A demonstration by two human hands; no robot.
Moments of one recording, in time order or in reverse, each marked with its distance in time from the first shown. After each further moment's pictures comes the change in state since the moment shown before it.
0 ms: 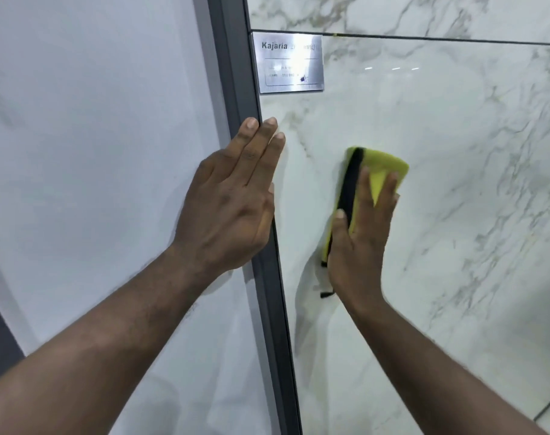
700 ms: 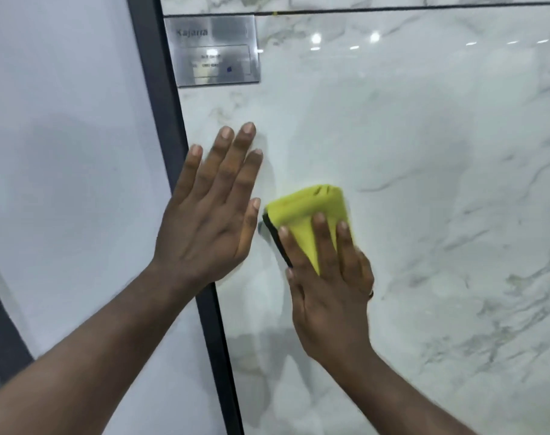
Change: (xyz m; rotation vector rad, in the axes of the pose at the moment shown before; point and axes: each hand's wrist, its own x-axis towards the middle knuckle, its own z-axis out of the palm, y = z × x) left_hand 0.015 0.081 0.042 0.431 -0.134 -0.133; right_hand -0.006 0.095 -0.043 -0.248 -0.263 -0.522
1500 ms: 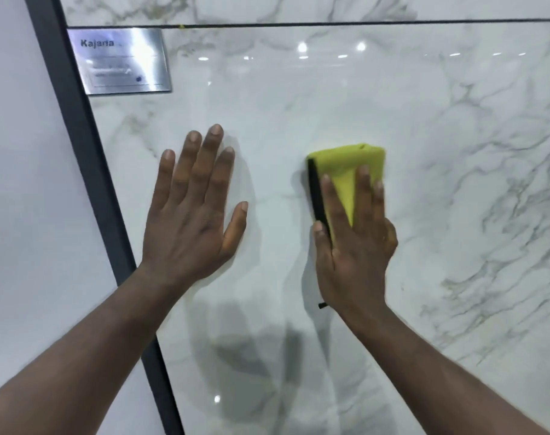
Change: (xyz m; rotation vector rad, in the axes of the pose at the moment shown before) left_hand 0.031 0.074 0.020 0.011 0.025 -0.108; right_hand 0.049 0.121 -0.049 0.080 0.053 0.174
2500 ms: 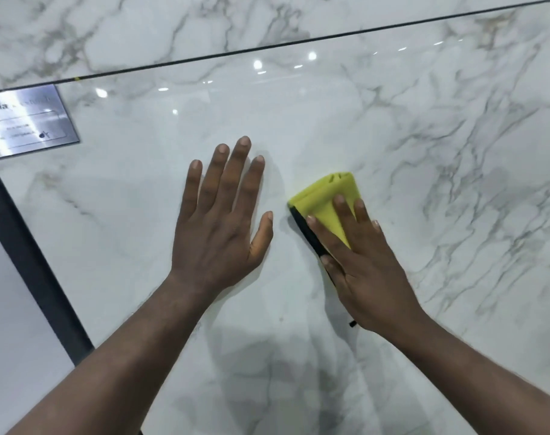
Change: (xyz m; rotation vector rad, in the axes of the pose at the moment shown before) left_hand 0.057 0.093 0.025 -0.082 0.074 0.172; right_hand -0.009 0.105 -0.044 0.012 -0.192 -0.164
